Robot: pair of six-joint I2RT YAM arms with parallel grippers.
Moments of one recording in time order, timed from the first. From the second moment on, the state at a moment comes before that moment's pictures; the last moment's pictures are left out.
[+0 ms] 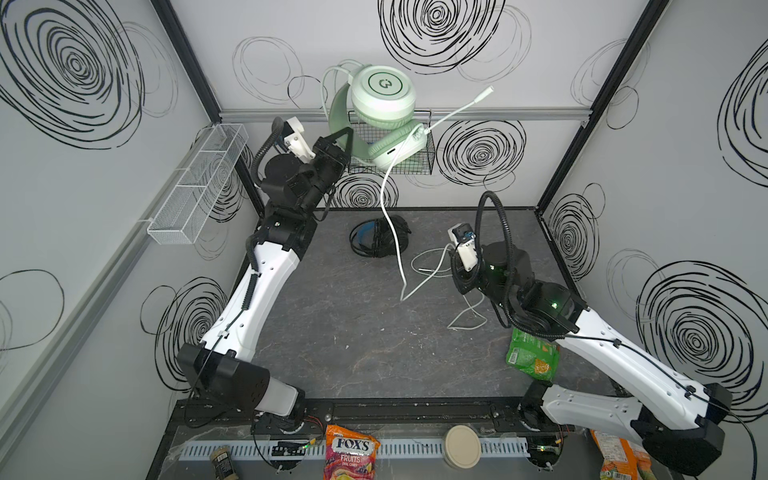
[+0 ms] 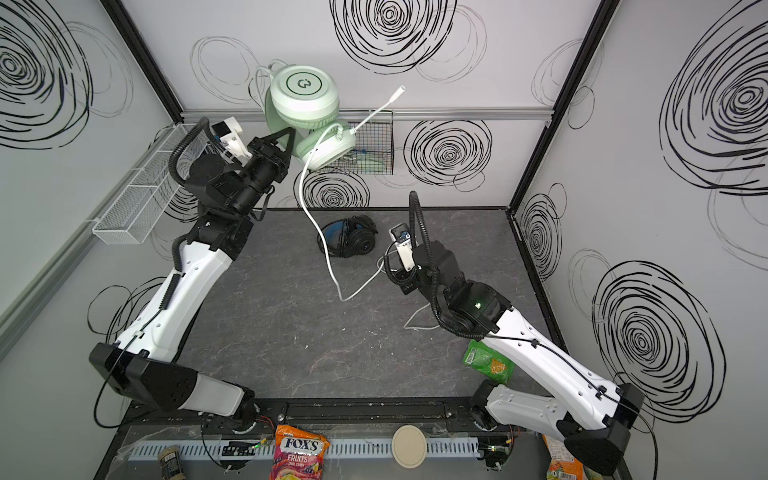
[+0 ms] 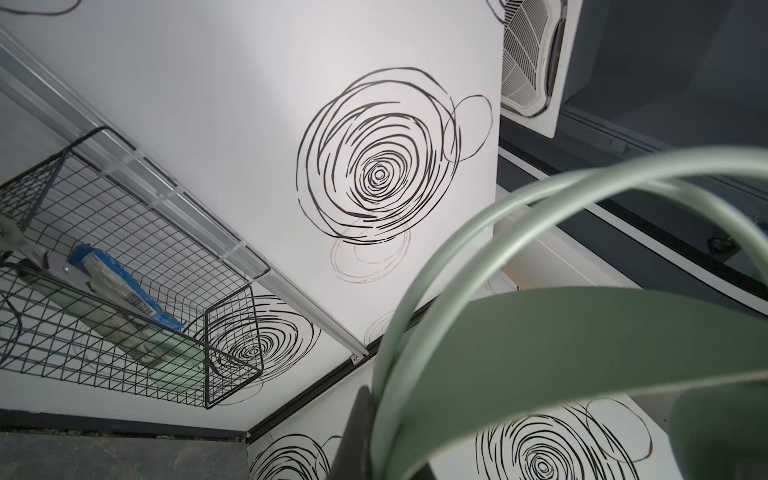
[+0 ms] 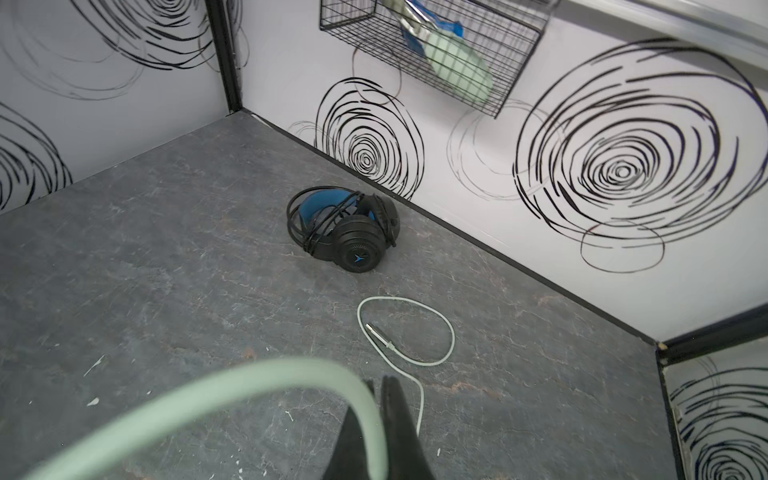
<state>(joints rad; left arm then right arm) -0.26 1.50 1.66 0.17 0.22 -1.17 0.88 1.07 1.18 -0.52 0.38 -0.07</state>
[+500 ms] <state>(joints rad) -0.37 1.35 1.44 0.28 0.54 -1.20 0.61 1.17 1.21 -0.45 0.20 -0.06</state>
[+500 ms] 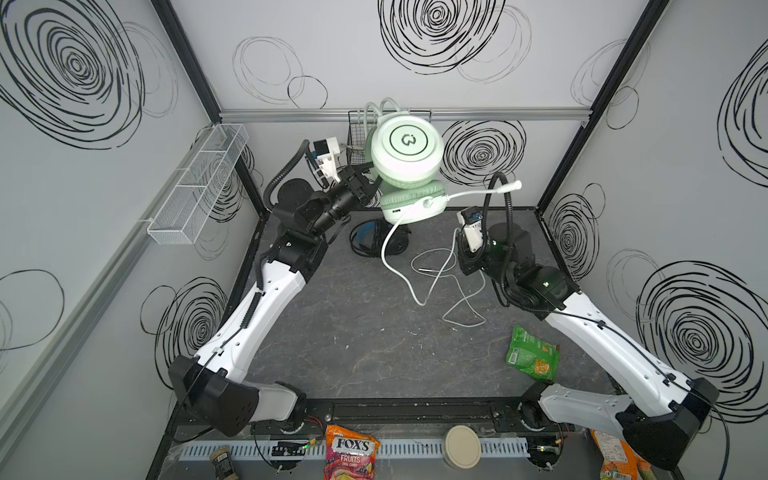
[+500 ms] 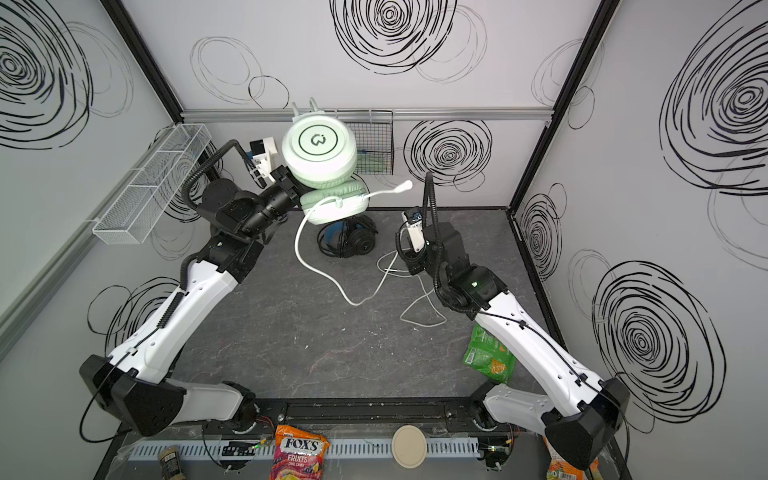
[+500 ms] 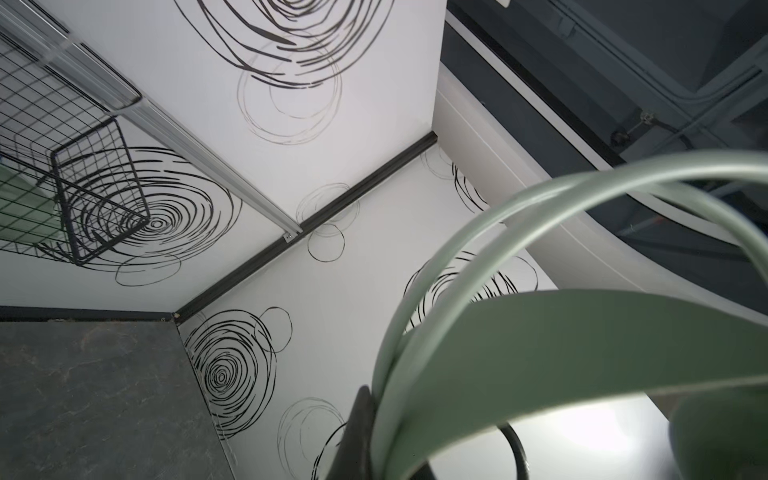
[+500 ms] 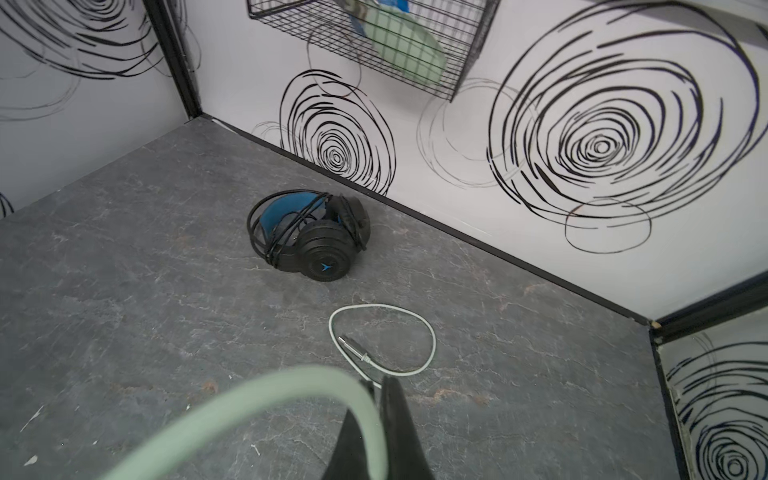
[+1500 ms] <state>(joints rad) -0.67 1.27 1.31 -0.45 0.34 -0.52 0.48 1.27 1.56 -0.48 0.08 -0.13</state>
